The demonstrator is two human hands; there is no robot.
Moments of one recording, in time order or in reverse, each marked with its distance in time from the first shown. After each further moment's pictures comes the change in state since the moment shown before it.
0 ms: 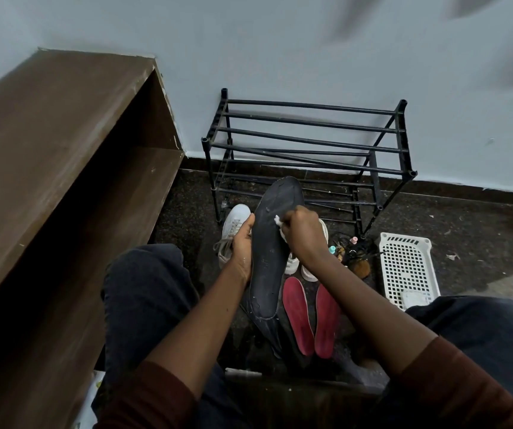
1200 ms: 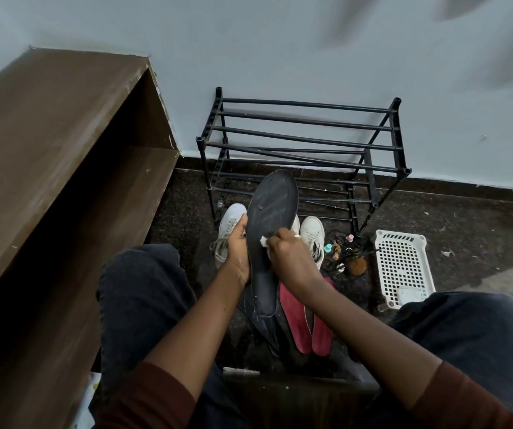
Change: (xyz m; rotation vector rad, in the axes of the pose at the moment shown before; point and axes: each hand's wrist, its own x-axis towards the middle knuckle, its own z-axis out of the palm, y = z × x) left_hand -0.004 -0.002 -0.003 0.030 0.078 0.014; right_hand -0.044 -0.004 0.019 -0.033 -0.027 -0.211
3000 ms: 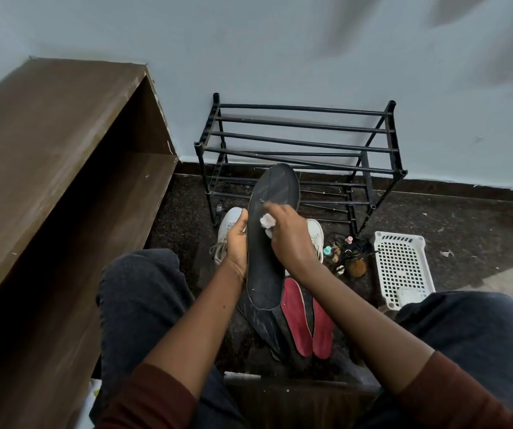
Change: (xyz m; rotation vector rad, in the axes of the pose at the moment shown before) left_hand 0.009 0.006 0.003 -0.086 -0.193 -0.022; right_hand 0.027 -0.006 -0.022 0.245 0.209 0.051
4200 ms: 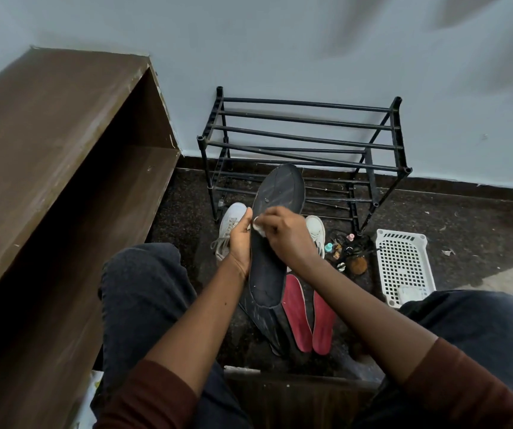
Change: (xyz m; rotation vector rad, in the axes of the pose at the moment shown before) left_hand -0.003 -0.002 0.003 -0.043 0.034 -0.005; right_hand 0.001 0.002 0.007 0.010 0.007 -0.196
